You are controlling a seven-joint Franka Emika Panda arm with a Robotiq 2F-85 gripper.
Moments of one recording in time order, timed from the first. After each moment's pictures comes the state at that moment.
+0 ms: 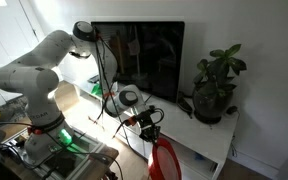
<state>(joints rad) 0.29 1.17 -0.96 -2.44 -0.30 3.13 -0.29</state>
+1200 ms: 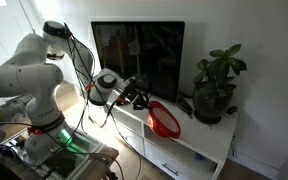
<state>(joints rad) 0.85 1.20 -1.15 -2.74 -0.10 3.52 -0.26</state>
